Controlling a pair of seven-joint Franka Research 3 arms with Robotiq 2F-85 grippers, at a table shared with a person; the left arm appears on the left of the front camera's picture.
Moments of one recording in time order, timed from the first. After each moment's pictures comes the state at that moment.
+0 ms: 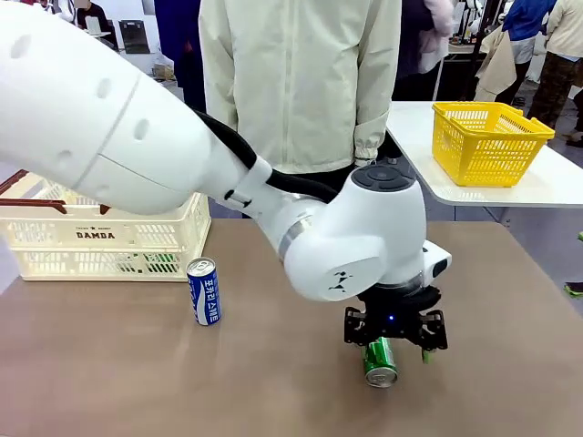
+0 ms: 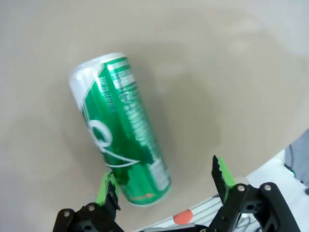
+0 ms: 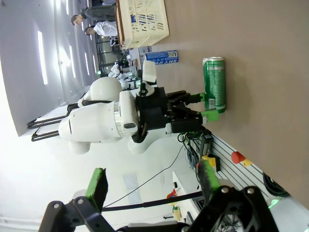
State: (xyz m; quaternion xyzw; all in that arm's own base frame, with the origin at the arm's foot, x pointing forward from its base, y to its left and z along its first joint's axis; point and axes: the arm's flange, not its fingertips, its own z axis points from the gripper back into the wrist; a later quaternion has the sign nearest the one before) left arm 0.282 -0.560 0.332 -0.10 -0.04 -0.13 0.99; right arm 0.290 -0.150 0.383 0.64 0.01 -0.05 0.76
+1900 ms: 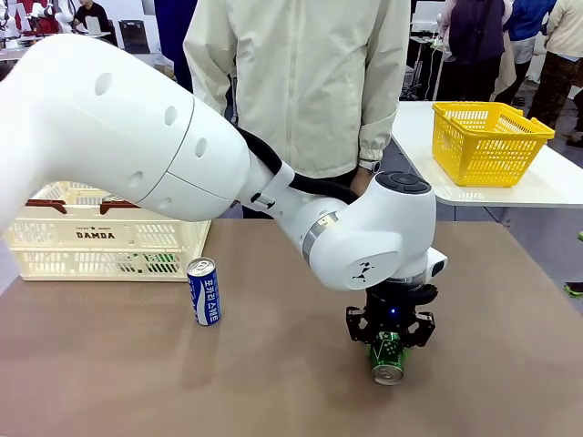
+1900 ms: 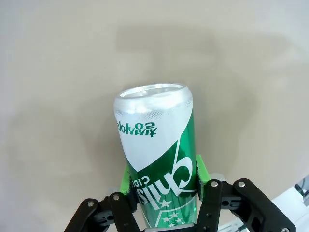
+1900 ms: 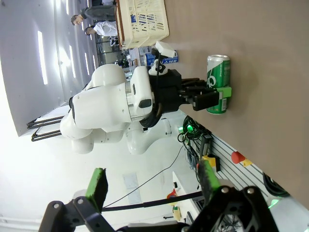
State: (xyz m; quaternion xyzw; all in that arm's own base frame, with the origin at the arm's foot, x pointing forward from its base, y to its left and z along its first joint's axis) left arm 0.320 -0.573 0.307 -0.05 -0.03 -0.11 0.99; right arm 0.290 -0.150 0.383 0.64 0.01 -0.05 0.76
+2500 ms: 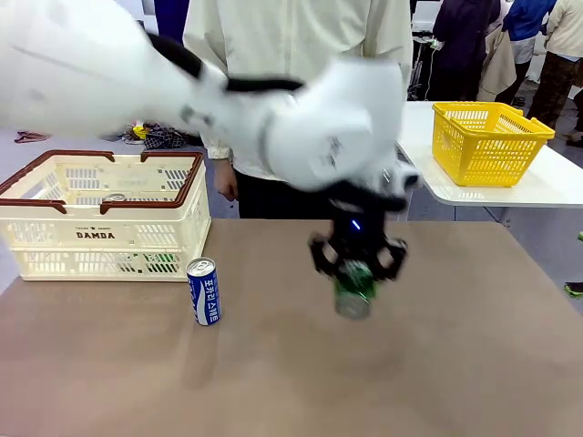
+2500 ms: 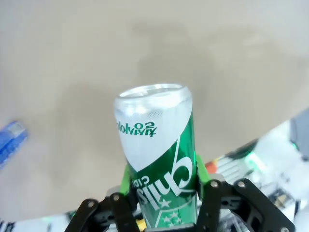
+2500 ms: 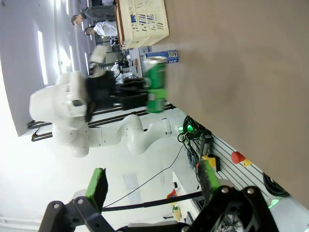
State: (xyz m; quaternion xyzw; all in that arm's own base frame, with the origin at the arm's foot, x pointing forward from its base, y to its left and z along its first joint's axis) left arm 0.335 -0.494 0.462 -0.05 0.00 -0.15 0.99; right arm 0.290 -0.150 0.383 0.64 0.01 -0.05 0.76
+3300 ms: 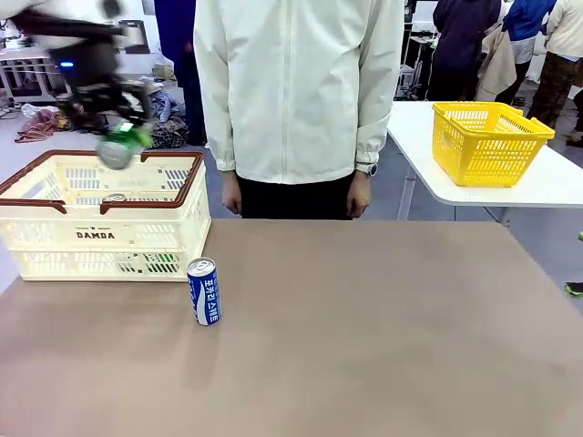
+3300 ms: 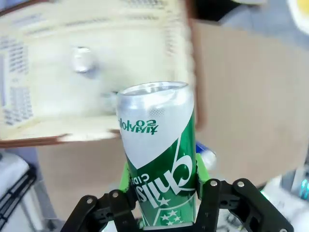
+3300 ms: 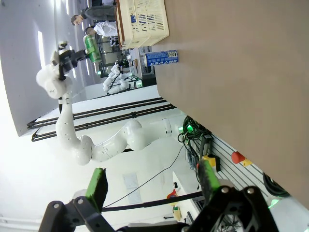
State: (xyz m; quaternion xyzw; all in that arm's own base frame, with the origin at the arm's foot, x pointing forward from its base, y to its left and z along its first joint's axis) left arm 0.461 -0.054 0.616 -0.10 -0.13 0.04 0.99; right arm 0.289 -0.150 0.383 0.64 0.01 -0.05 0.76
